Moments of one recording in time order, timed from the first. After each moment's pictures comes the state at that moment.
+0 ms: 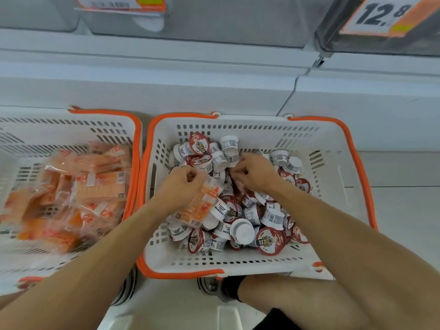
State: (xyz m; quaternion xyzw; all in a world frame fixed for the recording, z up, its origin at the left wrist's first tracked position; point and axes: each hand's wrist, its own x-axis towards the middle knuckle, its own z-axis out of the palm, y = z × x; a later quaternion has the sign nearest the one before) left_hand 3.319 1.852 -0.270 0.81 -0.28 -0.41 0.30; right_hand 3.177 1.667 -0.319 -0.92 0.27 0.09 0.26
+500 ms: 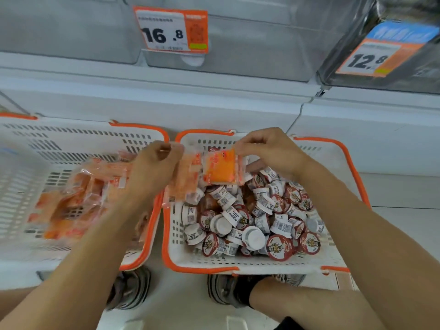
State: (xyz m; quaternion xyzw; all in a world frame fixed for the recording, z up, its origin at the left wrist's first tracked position) left_hand 3.362 1.897 -0.174 0.81 -0.19 -0.28 0.49; right_hand 3.206 1.703 -0.147 -0.72 0.32 -0.02 0.62
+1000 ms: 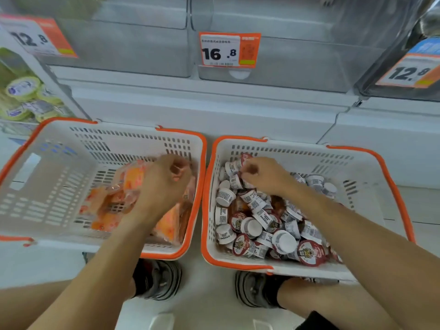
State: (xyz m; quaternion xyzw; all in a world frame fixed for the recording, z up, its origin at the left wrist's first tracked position) left_hand 3.392 1.973 -0.180 0.87 -0.30 -0.14 0.37; right_hand 3.252 1.755 -0.208 -0.89 0.28 0.08 0.36
